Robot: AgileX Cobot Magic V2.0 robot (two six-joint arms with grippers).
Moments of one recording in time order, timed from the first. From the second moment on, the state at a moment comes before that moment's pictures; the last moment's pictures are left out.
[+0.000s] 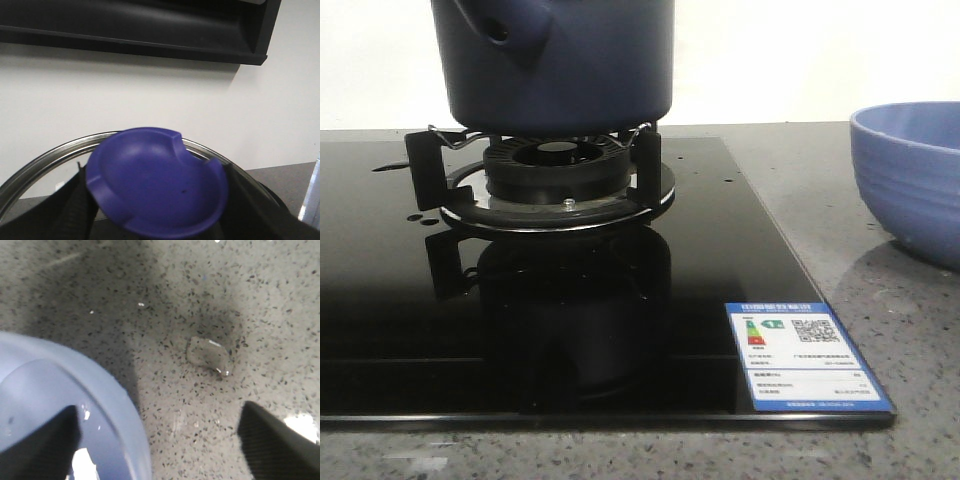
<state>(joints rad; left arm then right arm) -0.17 0.66 -0.69 -1.54 0.23 1.42 -0.18 1.30 -1.02 0.23 1.03 0.05</state>
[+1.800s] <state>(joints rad) -0.17 0.66 -0.69 -1.58 0.22 1.42 0.29 1.71 -2.01 0.29 1.16 0.02</state>
